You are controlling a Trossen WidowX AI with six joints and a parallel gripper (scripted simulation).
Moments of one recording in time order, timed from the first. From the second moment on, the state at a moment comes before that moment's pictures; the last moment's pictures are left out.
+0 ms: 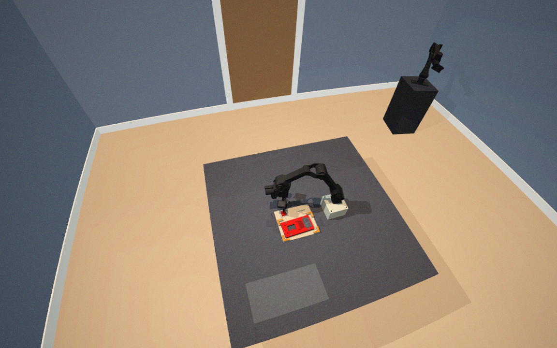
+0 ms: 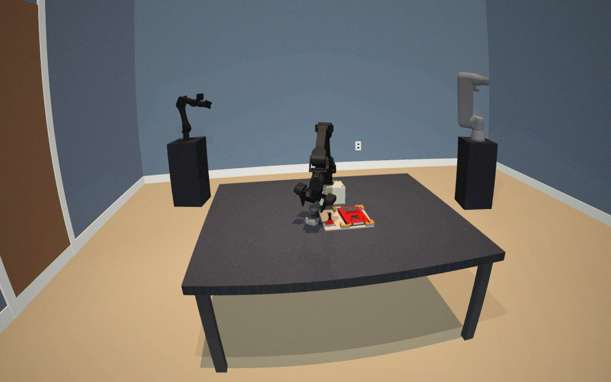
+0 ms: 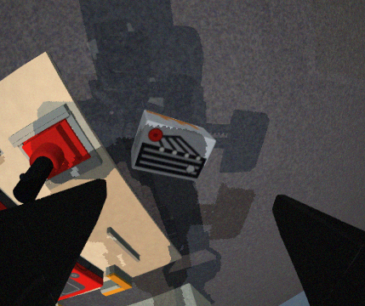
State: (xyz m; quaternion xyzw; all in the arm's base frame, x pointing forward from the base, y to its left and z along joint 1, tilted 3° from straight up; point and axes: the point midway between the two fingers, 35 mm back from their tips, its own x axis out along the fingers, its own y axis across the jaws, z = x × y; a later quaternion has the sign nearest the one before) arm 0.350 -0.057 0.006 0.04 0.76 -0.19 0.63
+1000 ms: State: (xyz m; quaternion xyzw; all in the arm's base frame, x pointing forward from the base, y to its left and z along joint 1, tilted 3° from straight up) arm 0.347 -0.064 0.027 -0.23 0.69 0.23 0.65
